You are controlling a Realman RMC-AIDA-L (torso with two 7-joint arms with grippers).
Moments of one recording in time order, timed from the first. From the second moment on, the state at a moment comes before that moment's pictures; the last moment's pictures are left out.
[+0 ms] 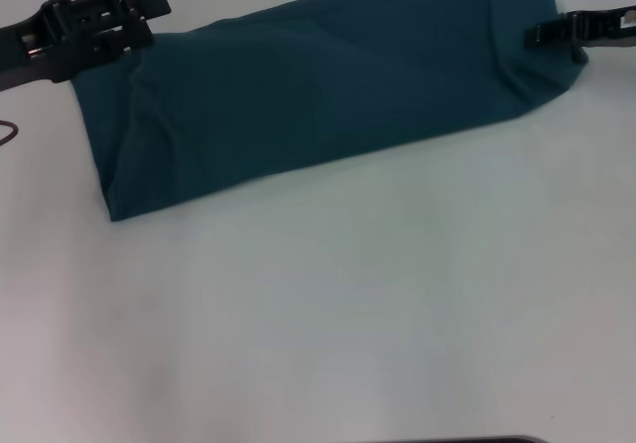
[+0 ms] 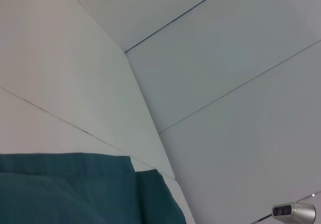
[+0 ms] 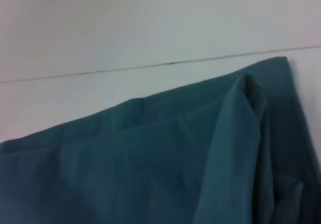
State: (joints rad) left arm -0.46 -2.11 -2.54 -0.91 -1.25 1.61 -2.35; right arm 0.73 1.94 -0.63 -0.58 -2.45 -1.08 2.26
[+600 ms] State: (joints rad) left arm -0.46 -2.11 -2.54 -0.91 -1.25 1.61 -2.35; right arm 0.73 1.92 -0.63 -0.59 -2.48 -1.03 2.31
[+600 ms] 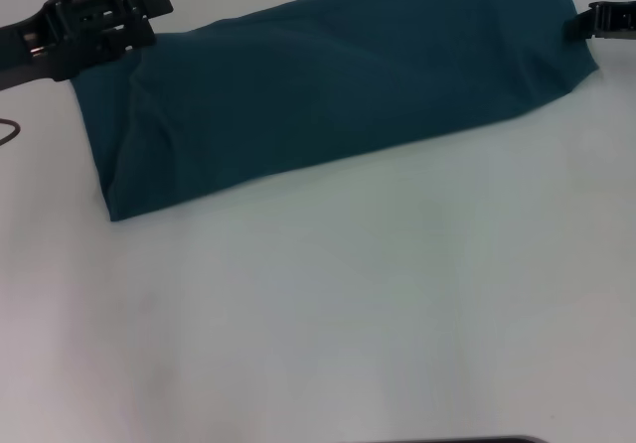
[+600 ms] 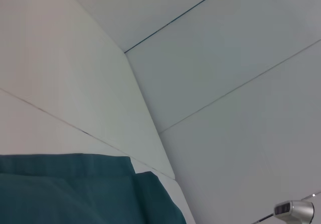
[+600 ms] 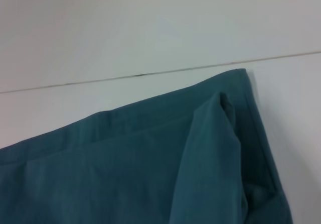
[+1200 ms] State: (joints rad) left arm -0.46 -2.10 -2.54 -0.91 -1.25 1.60 -2.35; right arm 0.71 1.92 -0.62 -0.59 -2.47 -1.14 2.32
